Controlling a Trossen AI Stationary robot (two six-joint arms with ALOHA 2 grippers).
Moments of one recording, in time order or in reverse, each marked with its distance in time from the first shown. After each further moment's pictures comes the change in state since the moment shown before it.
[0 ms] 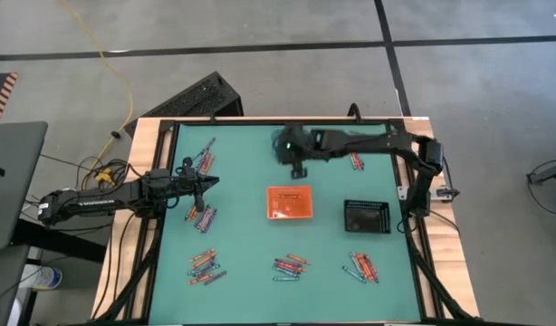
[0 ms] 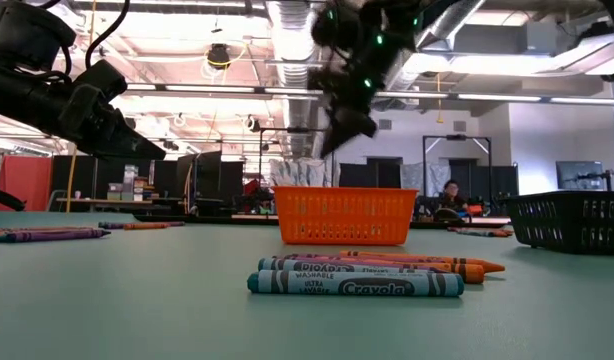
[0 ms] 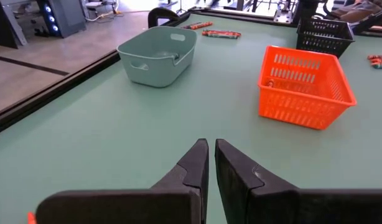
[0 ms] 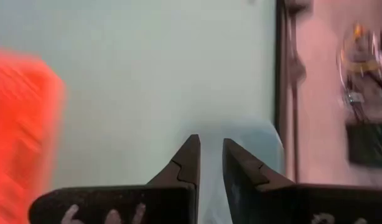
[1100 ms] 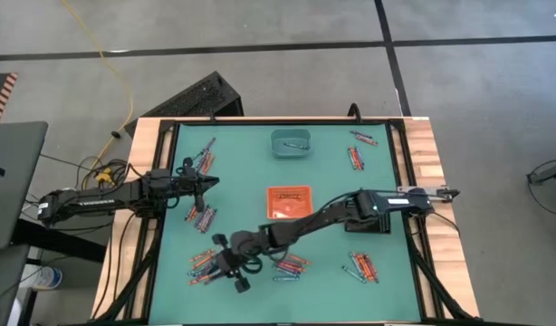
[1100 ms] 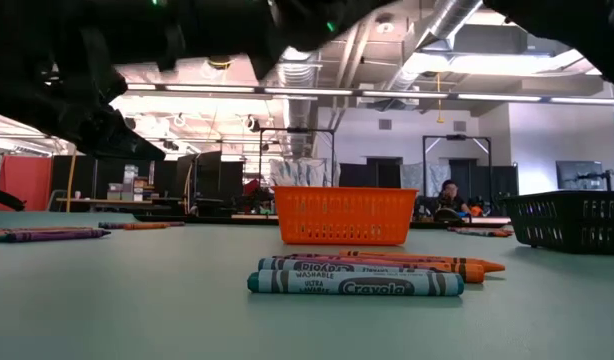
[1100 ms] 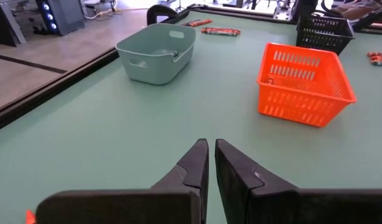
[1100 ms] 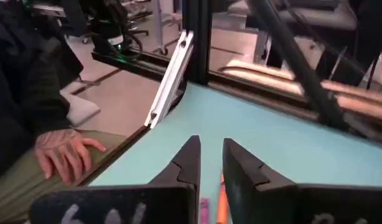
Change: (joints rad) left arm 0.000 0.008 0.000 0.000 0.004 0.000; right arm 0.474 0.725 0.655 0.681 -0.570 0.468
